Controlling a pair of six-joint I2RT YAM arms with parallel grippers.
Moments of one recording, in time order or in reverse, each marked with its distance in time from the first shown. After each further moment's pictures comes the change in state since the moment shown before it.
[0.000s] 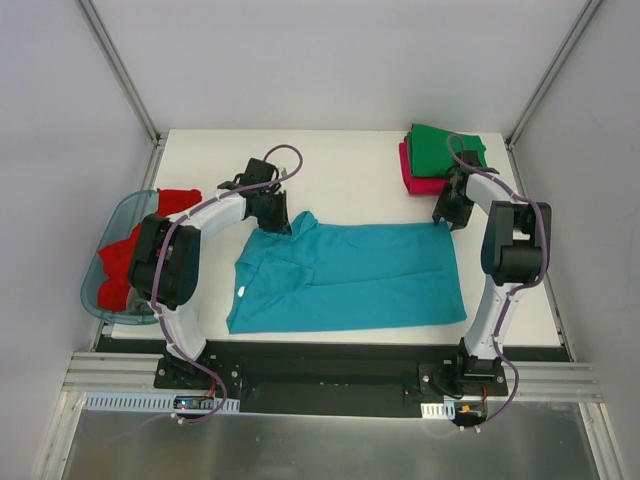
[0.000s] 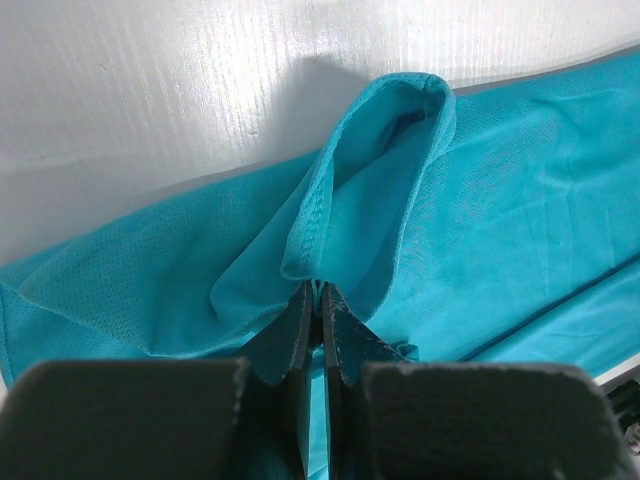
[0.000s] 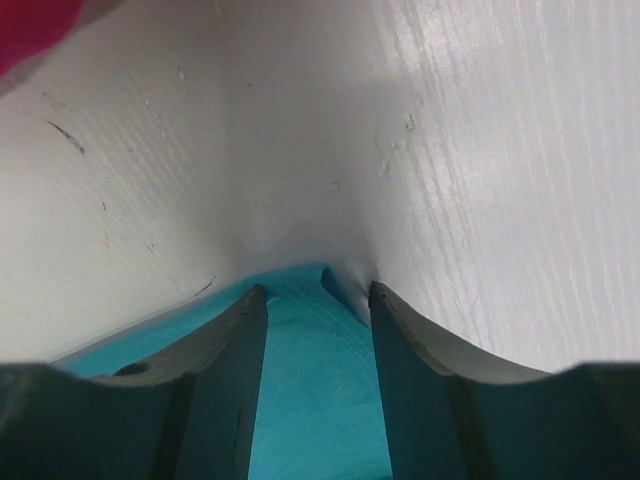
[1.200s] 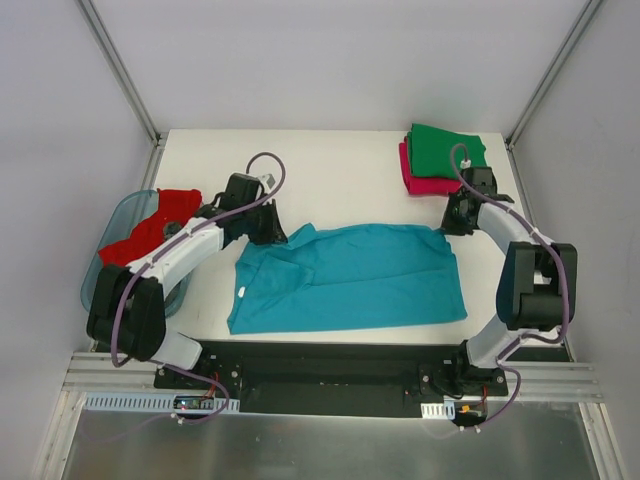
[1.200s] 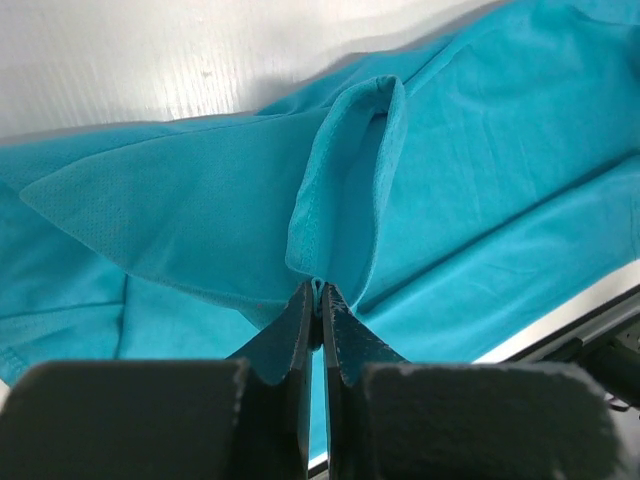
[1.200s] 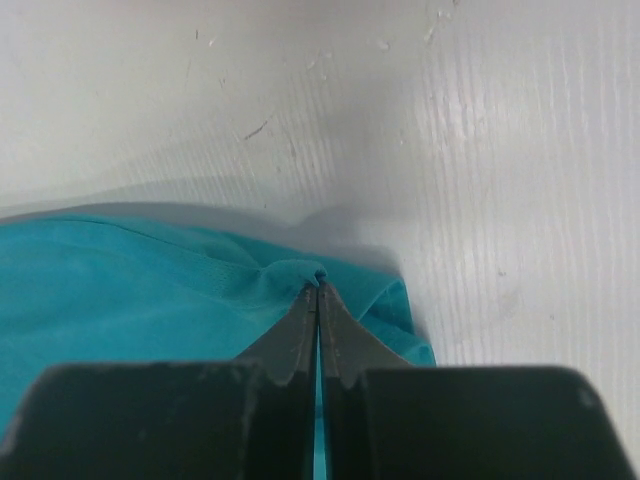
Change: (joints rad) left arm -0.023 -0.333 -0.227 0.035 0.005 -0.092; right arm -0.005 -0.354 -0.351 0.198 -0.141 -0.114
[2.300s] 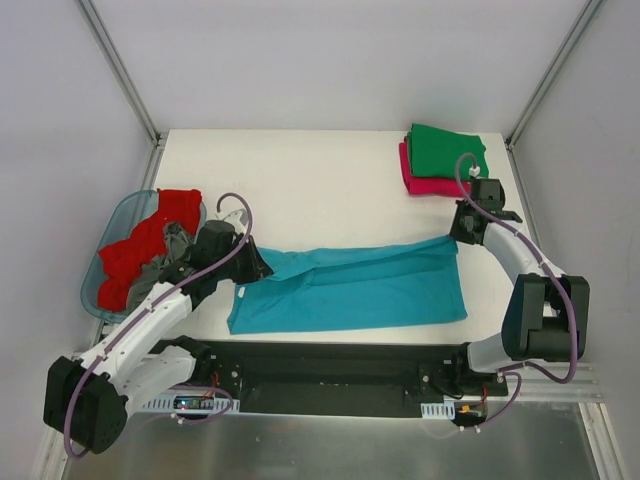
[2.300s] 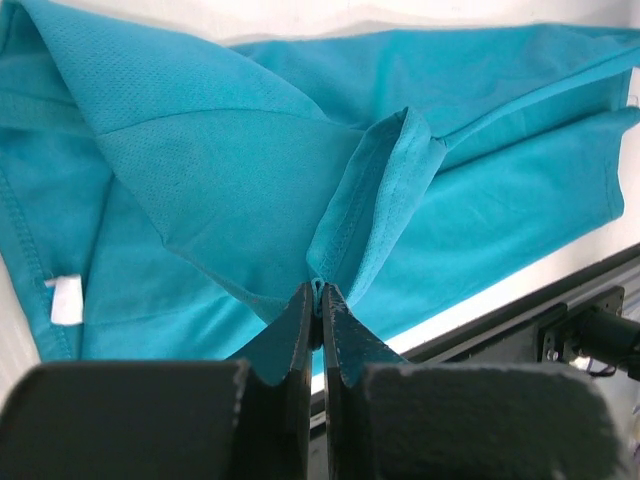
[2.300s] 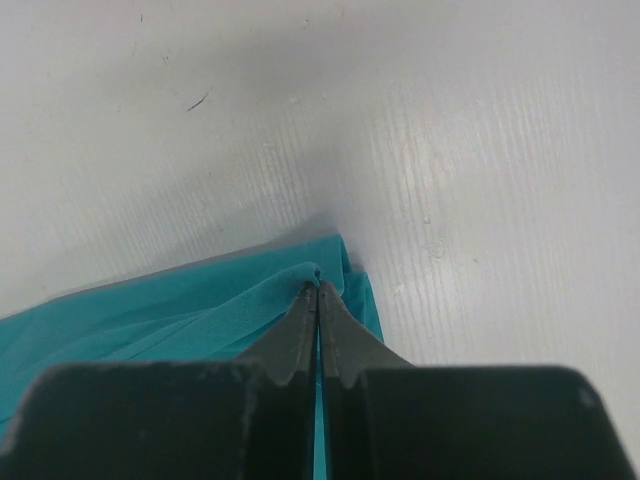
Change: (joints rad) left arm -0.037 -0.531 -0.391 0.001 -0.059 -0.142; right arm 0.001 -0.220 -0.169 0.043 0.126 -0.025
